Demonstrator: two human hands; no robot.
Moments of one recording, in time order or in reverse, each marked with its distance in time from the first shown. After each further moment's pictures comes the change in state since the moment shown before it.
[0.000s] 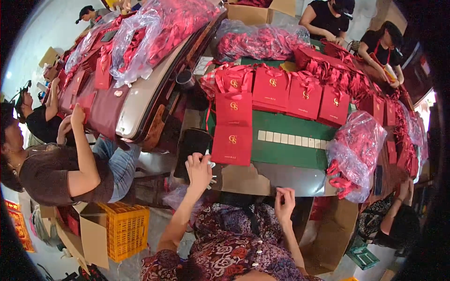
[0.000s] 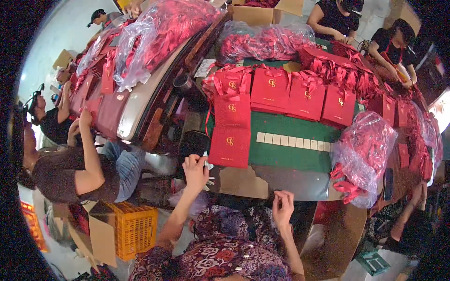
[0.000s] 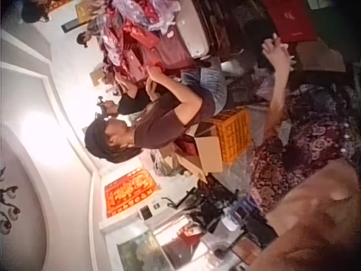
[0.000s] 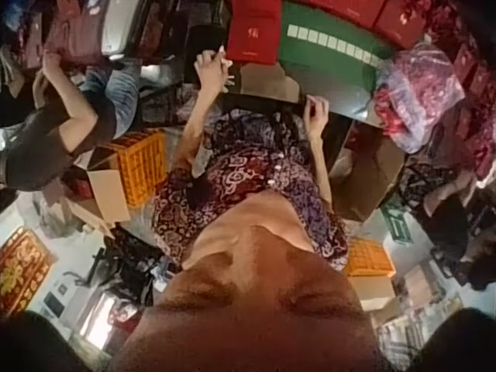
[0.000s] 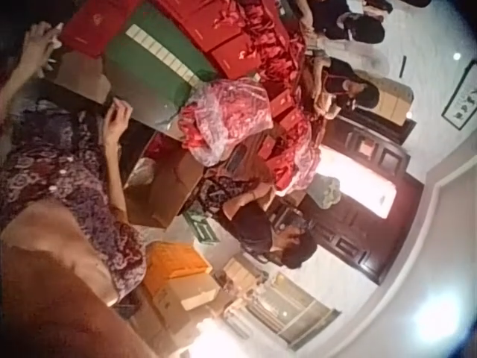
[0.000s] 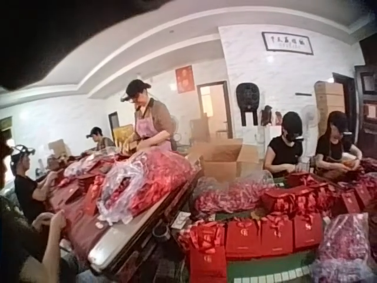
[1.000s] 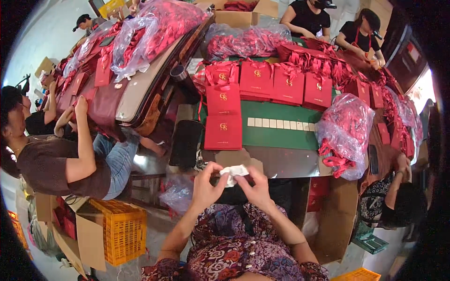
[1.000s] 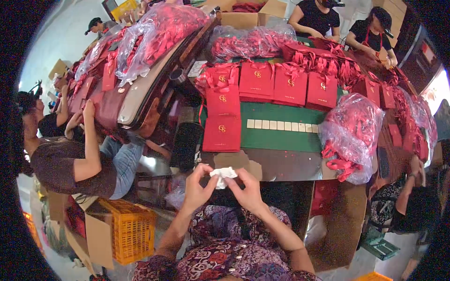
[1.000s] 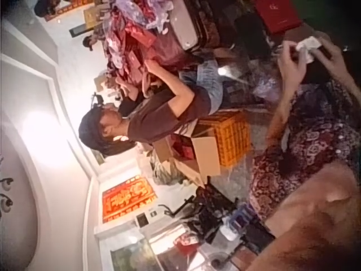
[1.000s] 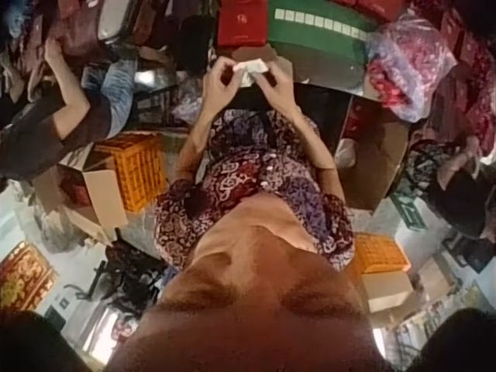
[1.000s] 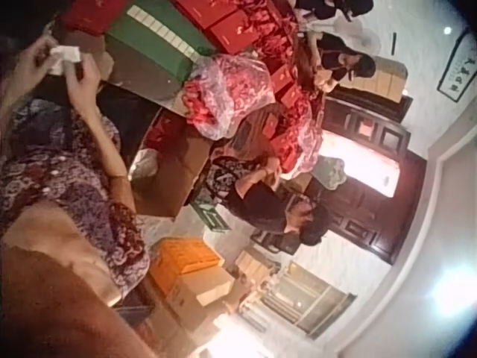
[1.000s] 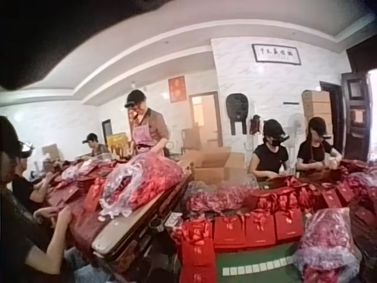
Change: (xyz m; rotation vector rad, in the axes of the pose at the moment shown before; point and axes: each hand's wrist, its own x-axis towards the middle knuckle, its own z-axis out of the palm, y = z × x) left_hand -0.056 0.097 -0.098 -0.788 -0.065 -0.076; right_hand 0.012 -0.113 0.016 0.507 -0.367 0.042
